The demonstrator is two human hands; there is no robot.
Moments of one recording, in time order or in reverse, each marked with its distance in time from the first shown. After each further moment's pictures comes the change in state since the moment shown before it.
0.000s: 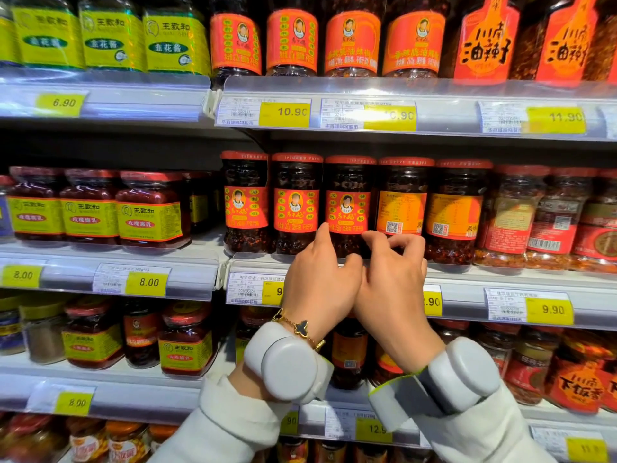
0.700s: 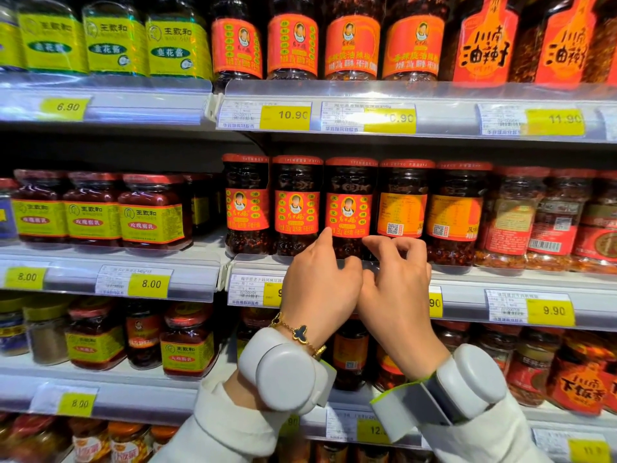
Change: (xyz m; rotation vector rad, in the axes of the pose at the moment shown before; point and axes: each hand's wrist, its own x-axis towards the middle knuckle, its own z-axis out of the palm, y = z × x) left_hand -0.008 0.006 -0.007 -0.017 0.012 -0.016; right_hand -0.007 -0.004 -0.007 0.156 0.103 0.008
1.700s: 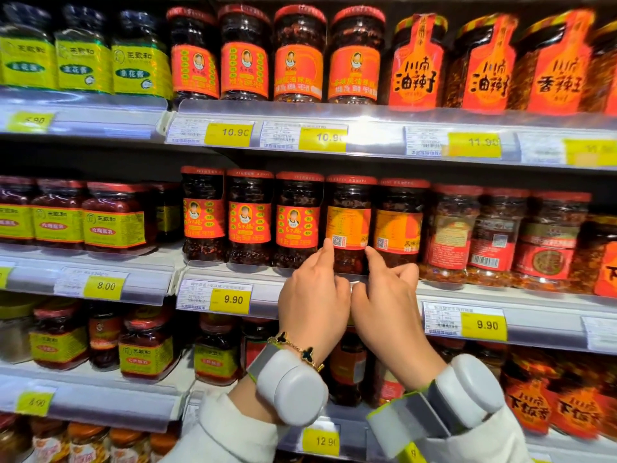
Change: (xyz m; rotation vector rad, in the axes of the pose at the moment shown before) left_hand -0.009 0.033 0.061 0.205 0.120 0.170; right_hand 0.013 0.059 -0.043 -0.038 -0.258 0.046
